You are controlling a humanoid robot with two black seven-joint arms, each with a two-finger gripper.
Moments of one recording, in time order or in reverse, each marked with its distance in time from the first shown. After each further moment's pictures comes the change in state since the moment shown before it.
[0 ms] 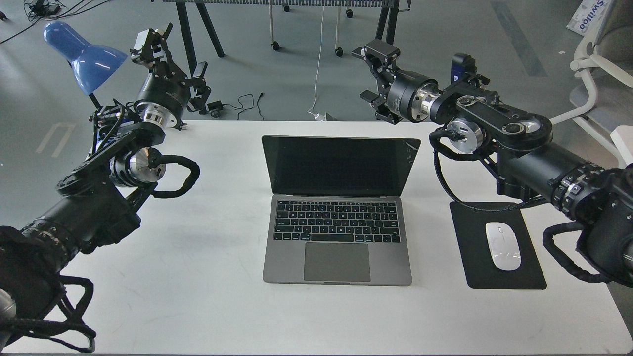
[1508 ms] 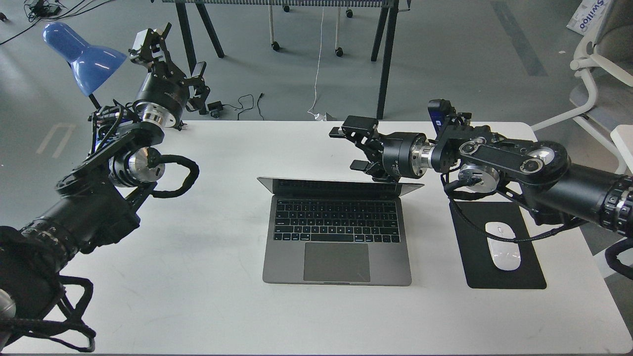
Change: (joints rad) left arm 0.000 0.002 -0.003 0.001 0.000 0.000 0.000; right arm -0.007 -0.202 -0.314 0.431 -0.013 0.029 -0.001
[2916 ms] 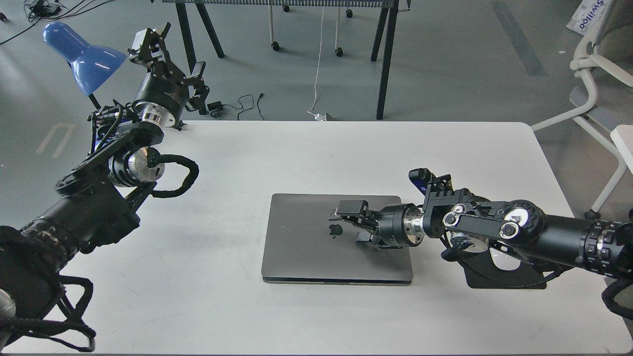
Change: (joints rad) left arm 0.000 0.000 -0.002 0.001 0.000 0.000 0.000; right arm -0.144 0.041 -0.143 0.050 -0.185 -0.080 -0.003
